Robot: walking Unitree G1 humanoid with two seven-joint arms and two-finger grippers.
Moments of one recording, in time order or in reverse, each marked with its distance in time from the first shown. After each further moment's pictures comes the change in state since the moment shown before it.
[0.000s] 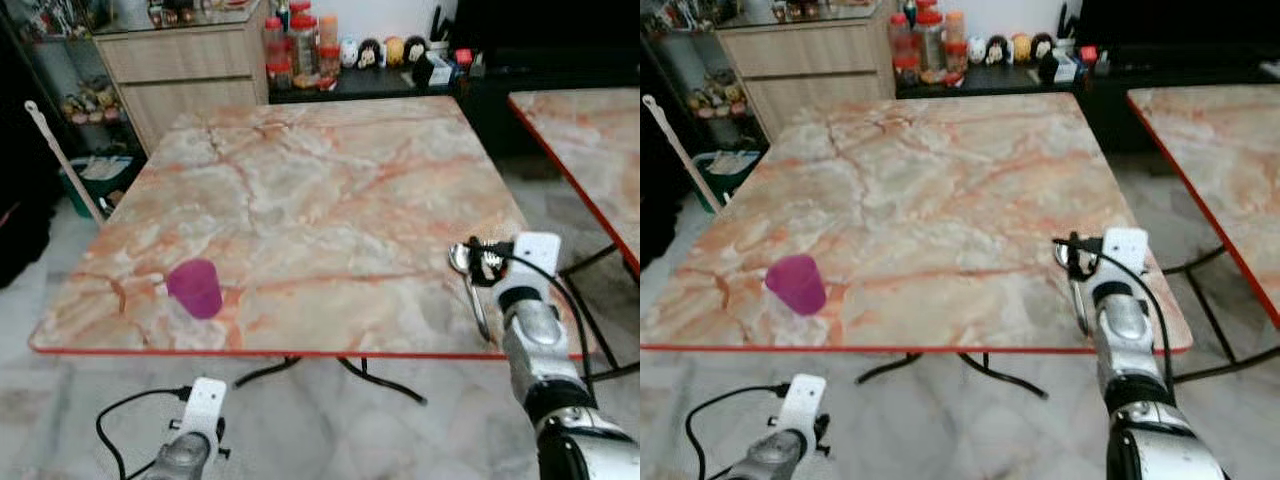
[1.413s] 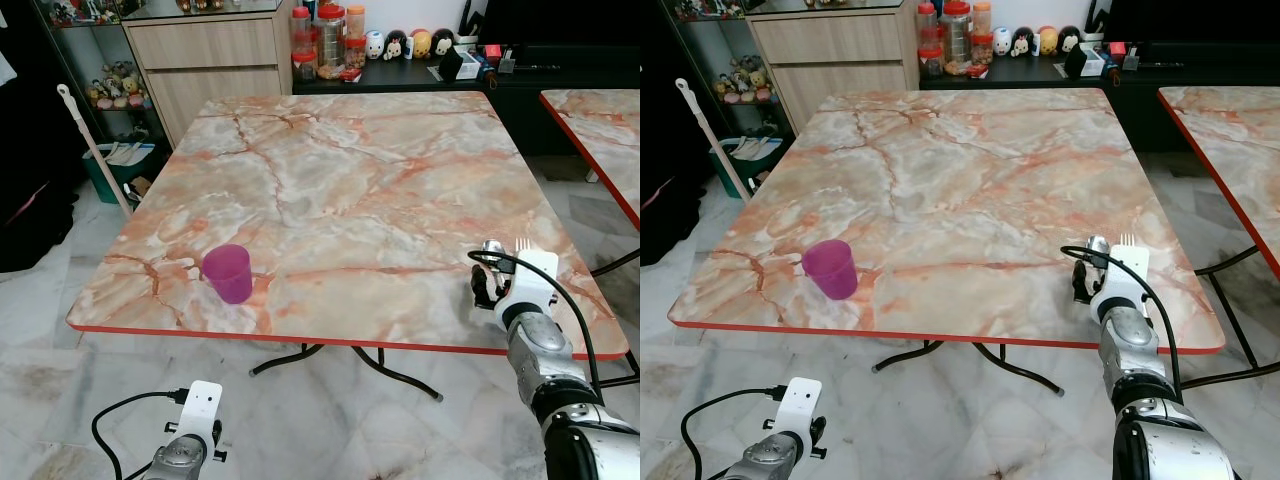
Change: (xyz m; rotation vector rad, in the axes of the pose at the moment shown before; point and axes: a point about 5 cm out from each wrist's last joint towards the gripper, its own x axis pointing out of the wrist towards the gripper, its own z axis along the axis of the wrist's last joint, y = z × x) left arm 0.000 0.001 -0.002 0.000 0.004 -0.001; right arm -0.005 -0.020 -0.026 0.068 0.235 -0.083
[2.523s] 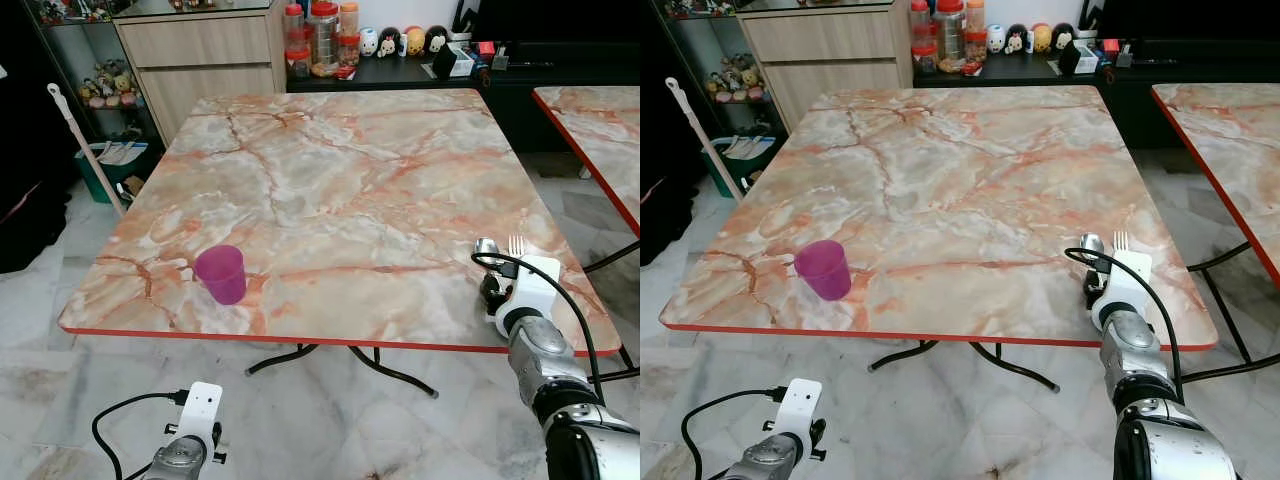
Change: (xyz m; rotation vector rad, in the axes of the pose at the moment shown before) left arm 0.000 0.000 -0.002 0.003 0.017 -0.003; right arm 0.000 -0.003 -0.006 0.022 0.050 -0.014
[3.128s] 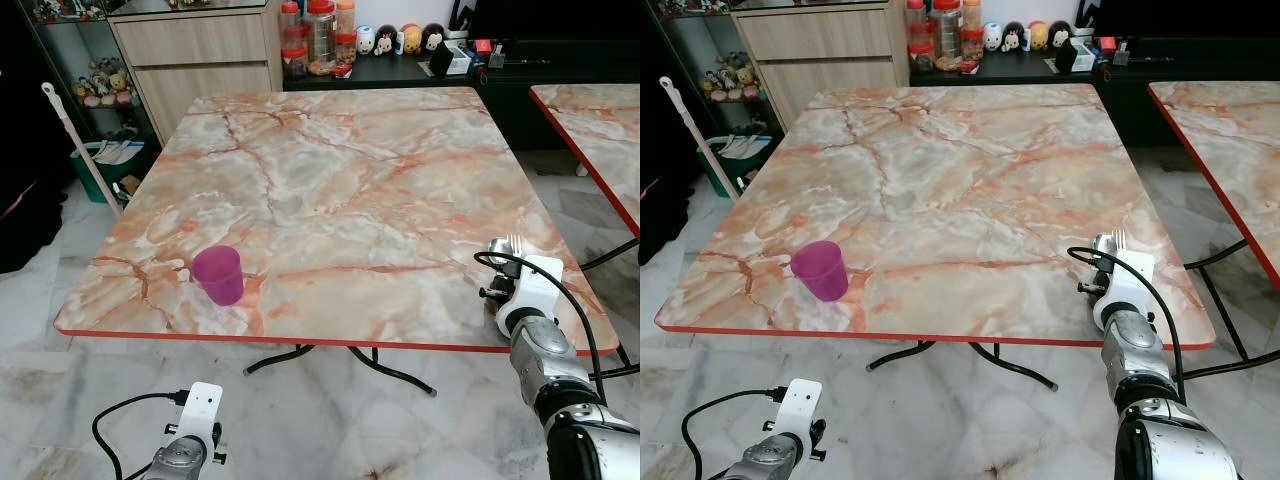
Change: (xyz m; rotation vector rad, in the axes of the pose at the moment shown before) left arm 0.000 0.000 0.000 0.002 0.001 -0.001; right arm 0.000 0.000 0.001 -0.003 -0.011 0.005
